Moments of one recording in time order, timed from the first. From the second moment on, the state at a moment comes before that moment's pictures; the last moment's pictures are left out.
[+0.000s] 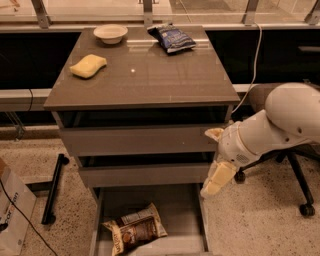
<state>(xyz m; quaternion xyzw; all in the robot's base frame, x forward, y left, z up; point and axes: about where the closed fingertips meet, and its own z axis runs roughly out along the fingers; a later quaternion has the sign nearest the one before) 0.479 -0.135 0.752 -0.60 0.74 0.14 0.25</state>
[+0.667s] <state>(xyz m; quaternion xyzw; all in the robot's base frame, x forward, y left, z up) 0.482 -0.125 0.739 -0.61 0.73 0.15 0.26</state>
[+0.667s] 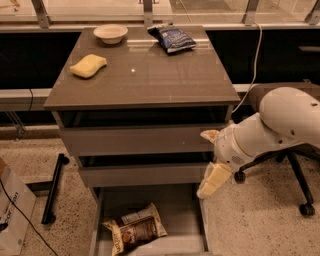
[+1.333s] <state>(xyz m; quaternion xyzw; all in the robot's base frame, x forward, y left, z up) 0.501 -0.099 0.660 -0.61 0.74 0.15 0.26</state>
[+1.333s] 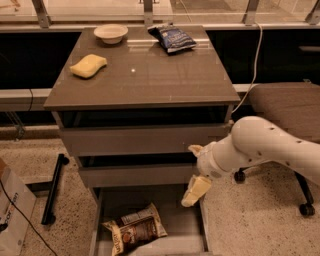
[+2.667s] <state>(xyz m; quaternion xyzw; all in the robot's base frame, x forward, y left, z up) 0.513 -0.068 0.514 -0.58 0.76 0.19 0.21</state>
